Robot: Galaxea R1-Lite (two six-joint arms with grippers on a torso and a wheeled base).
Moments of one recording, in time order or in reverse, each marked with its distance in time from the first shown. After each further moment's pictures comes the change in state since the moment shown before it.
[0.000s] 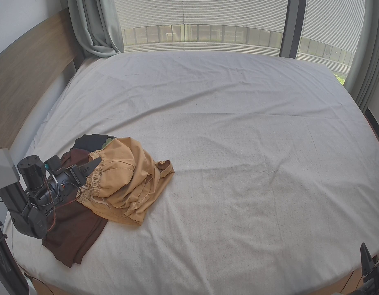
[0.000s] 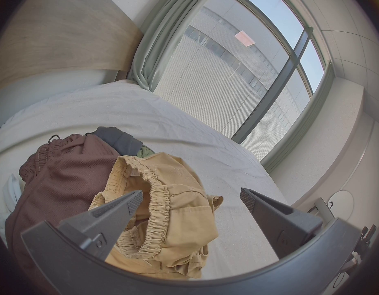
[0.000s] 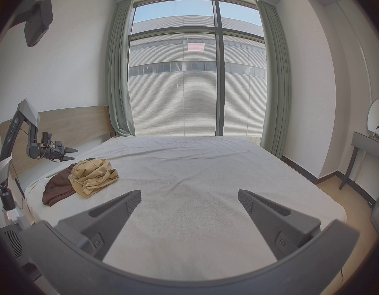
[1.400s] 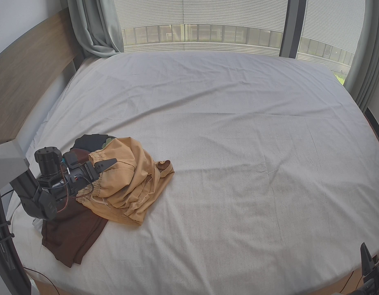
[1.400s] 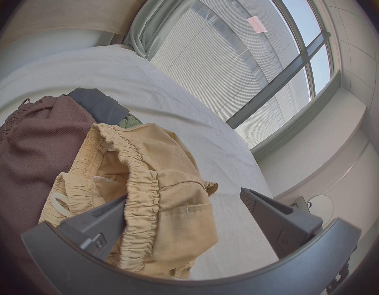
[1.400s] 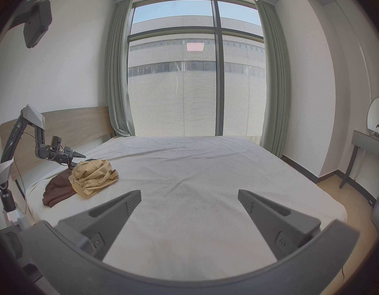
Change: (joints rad) left arm -0.027 0.084 -0.250 0.306 -0.134 -0.053; right arm 0.000 0.000 0.000 0.000 0.000 0.007
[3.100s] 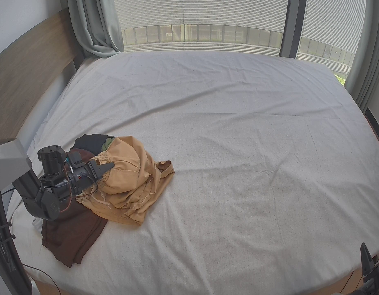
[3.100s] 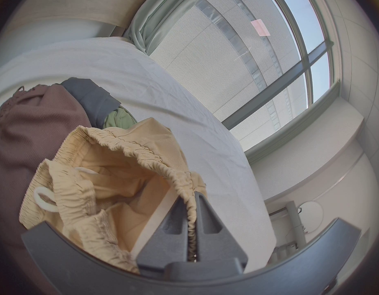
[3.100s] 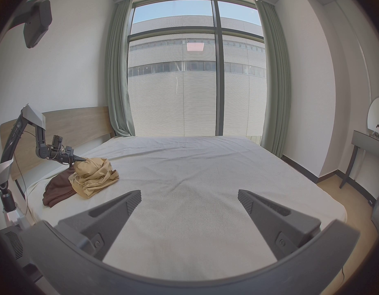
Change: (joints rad) left arm -0.048 -0.023 -0.006 0.002 -0.004 -0.102; right arm 0.000 0.000 0.000 0.000 0.000 0.000
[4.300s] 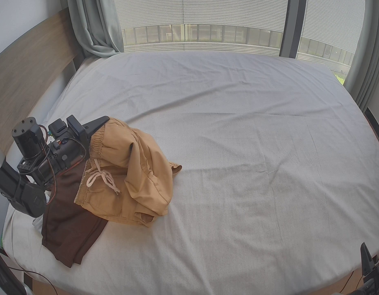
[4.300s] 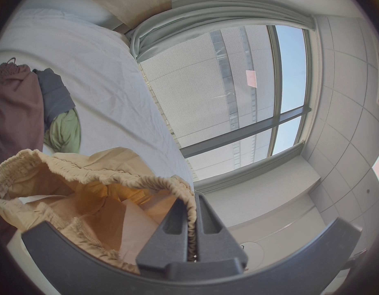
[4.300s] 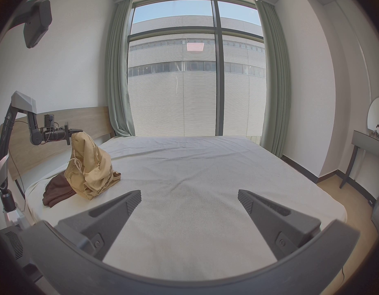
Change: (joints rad) left arm -0.086 -0.260 0.040 -0.209 0.028 -0.558; right arm 0.000 0.000 0.000 0.000 0.000 0.000
